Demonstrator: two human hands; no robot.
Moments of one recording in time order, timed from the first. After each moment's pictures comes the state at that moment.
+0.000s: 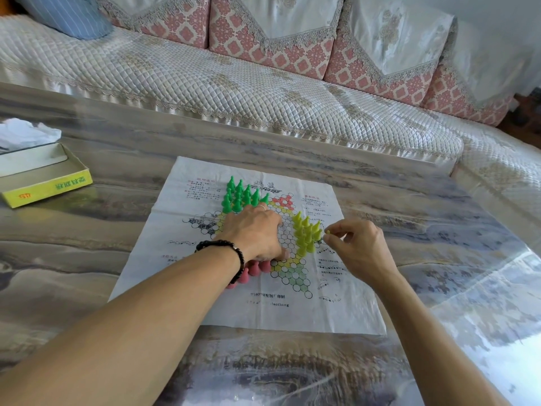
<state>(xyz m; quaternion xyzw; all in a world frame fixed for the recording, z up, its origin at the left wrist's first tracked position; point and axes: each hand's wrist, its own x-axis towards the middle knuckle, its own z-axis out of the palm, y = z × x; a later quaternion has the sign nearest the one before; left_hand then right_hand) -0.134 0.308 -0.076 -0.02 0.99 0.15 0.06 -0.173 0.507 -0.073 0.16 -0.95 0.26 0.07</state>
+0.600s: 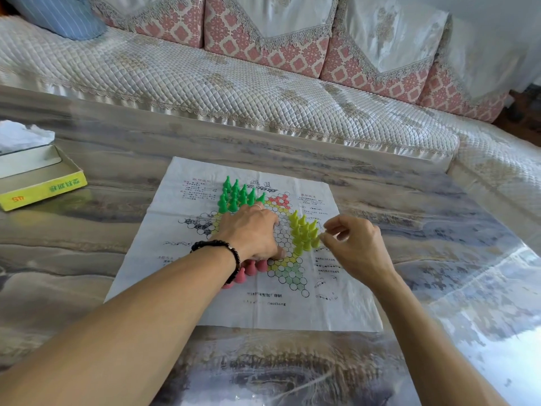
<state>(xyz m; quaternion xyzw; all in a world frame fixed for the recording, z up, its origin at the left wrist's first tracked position) -0.134 0.309 -0.075 -0.02 0.99 0.15 0.06 -0.170 0.507 -0.072 0.16 -0.94 0.28 0.08</state>
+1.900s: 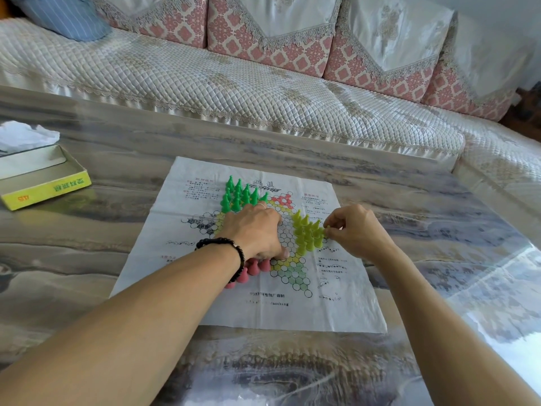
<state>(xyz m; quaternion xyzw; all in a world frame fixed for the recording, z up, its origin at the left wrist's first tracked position) -0.135 0.311 -0.072 -0.03 0.99 0.15 0.07 -0.210 0.504 -0.067 0.19 -0.96 0.18 0.00</state>
